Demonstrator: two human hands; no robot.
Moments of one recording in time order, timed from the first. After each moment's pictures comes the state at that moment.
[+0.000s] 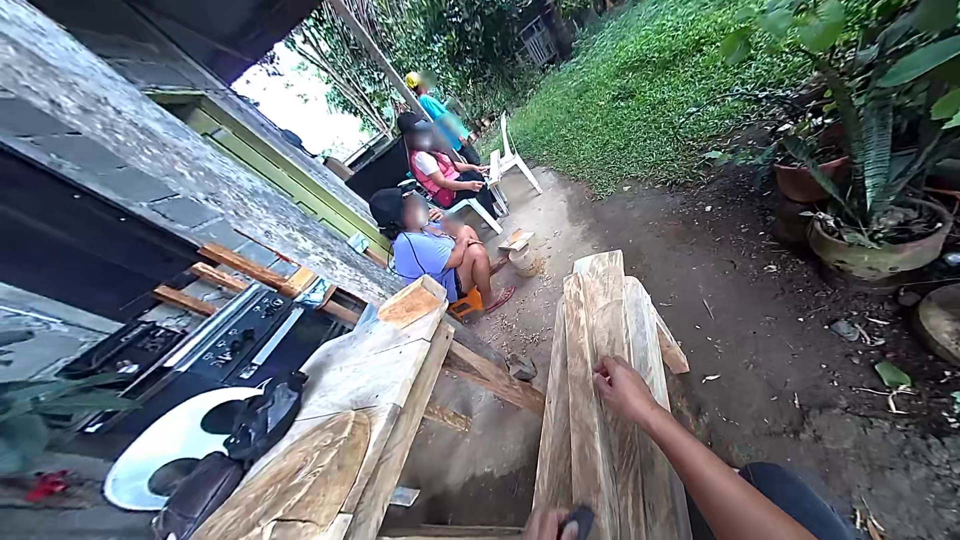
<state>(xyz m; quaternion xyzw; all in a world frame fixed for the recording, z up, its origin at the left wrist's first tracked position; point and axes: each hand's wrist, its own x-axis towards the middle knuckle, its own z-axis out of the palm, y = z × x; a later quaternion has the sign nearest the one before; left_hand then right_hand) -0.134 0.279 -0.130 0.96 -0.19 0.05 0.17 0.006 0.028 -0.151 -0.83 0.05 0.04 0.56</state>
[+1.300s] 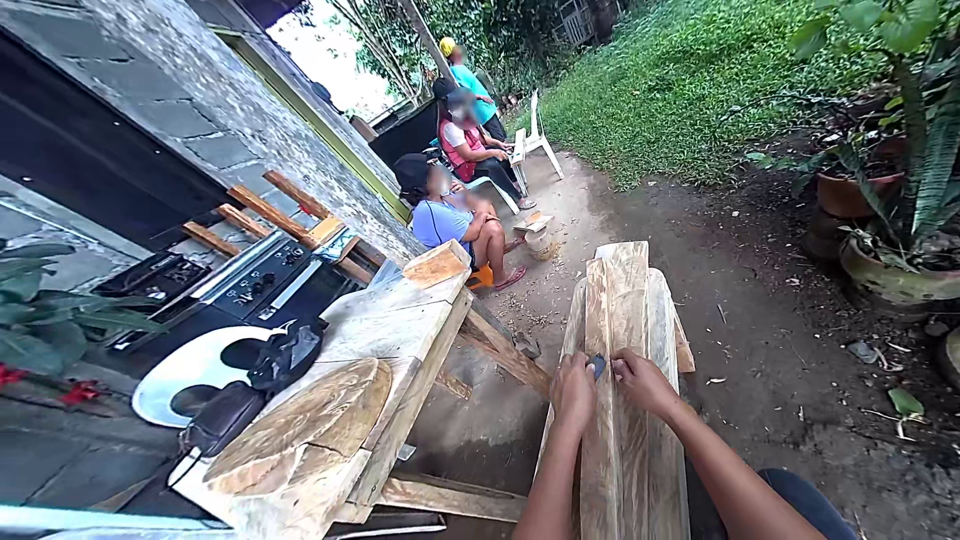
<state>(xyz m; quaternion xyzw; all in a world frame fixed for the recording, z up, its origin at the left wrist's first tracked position) 0.014 0.173 -0.094 0.99 -0.07 -0.06 0.12 -0.002 0.029 -0.151 -0.82 0.01 0.08 0.56</state>
